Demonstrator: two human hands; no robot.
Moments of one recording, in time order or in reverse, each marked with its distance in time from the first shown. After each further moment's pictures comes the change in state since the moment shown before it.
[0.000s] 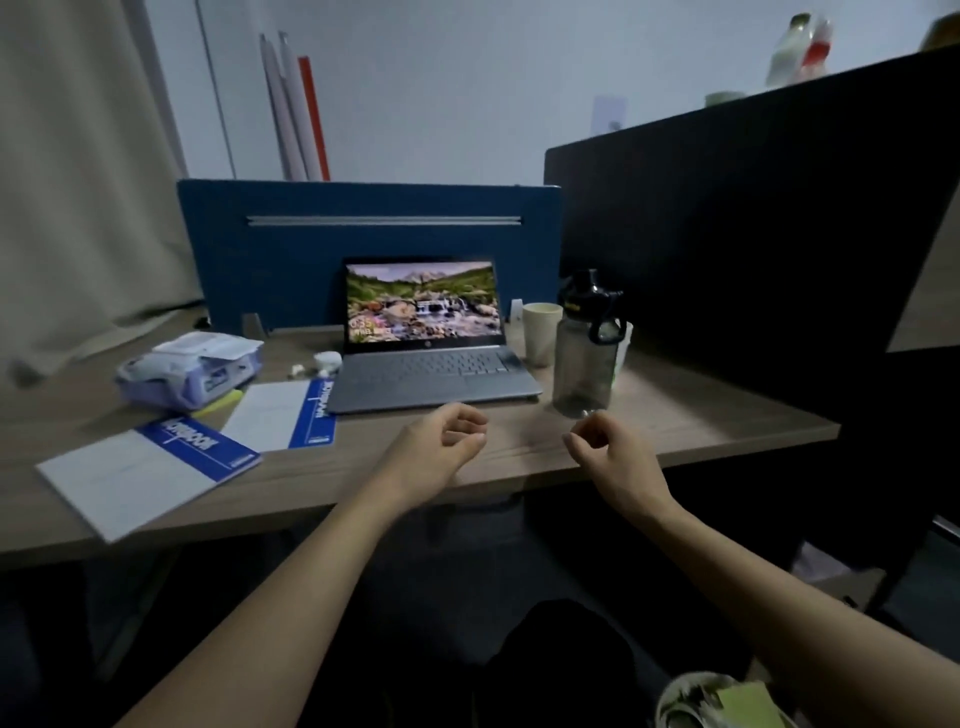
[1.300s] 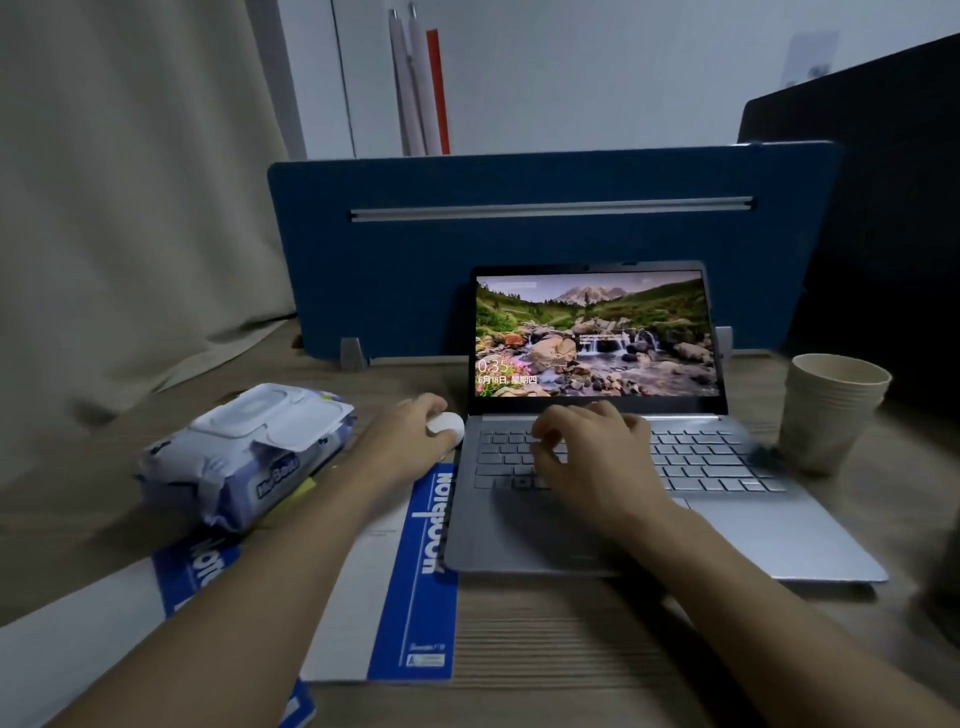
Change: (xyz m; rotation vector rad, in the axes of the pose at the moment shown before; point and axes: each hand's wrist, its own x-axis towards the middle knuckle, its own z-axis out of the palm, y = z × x) left_hand 0.204 -0.223 -0.187 0.561 0.205 -0.327; right_hand 0.222 -0.086 0.249 -0.245 -0.157 -0.408
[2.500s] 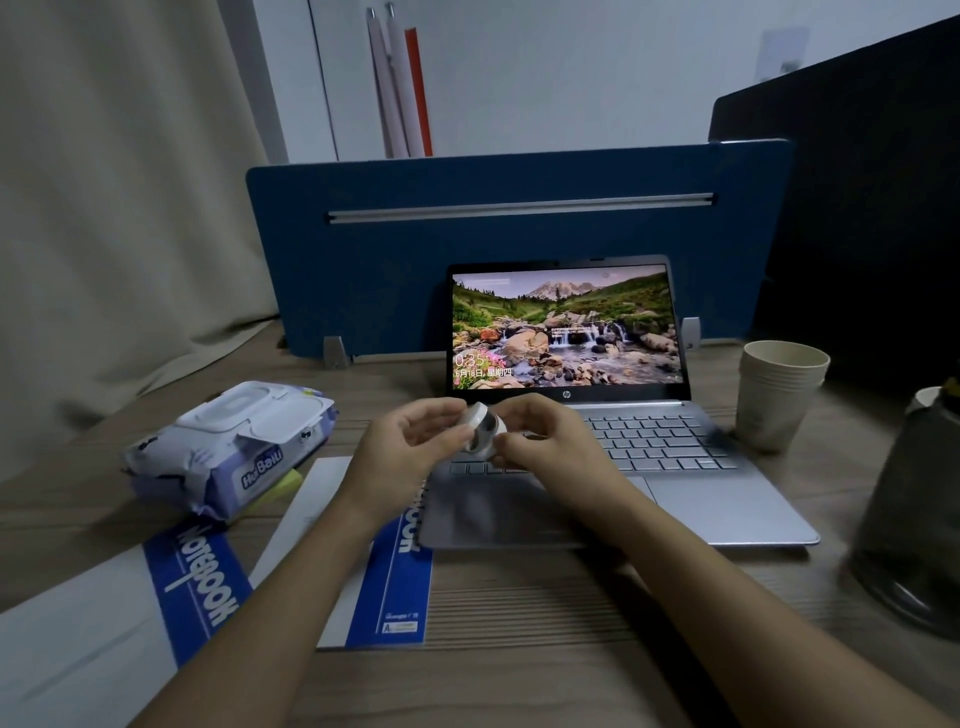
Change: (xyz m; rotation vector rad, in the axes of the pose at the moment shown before) left_hand -0.071 0.046 -0.002 -0.817 0.016 0.174; right_hand -0.009 -0.016 -0.017 1.052 -0.197 0.257
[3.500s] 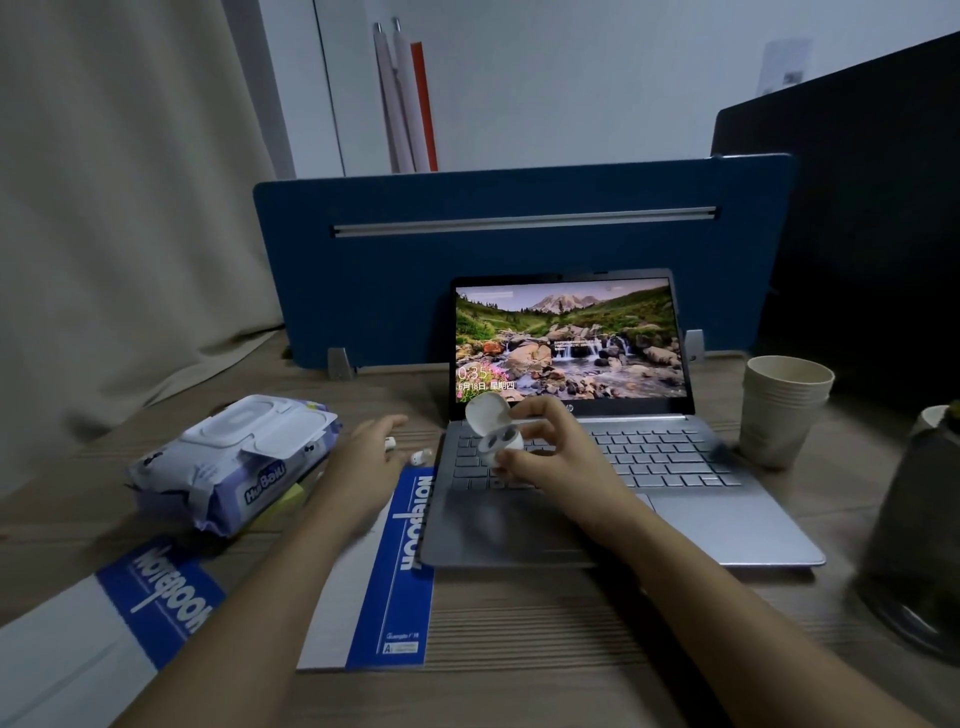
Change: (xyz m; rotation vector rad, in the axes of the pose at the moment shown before) left_hand 0.027 -0.049 -0.041 0.658 0.134 -0.197; right_hand 0.003 0.005 -0.009 0.047 -0.038 -0.007
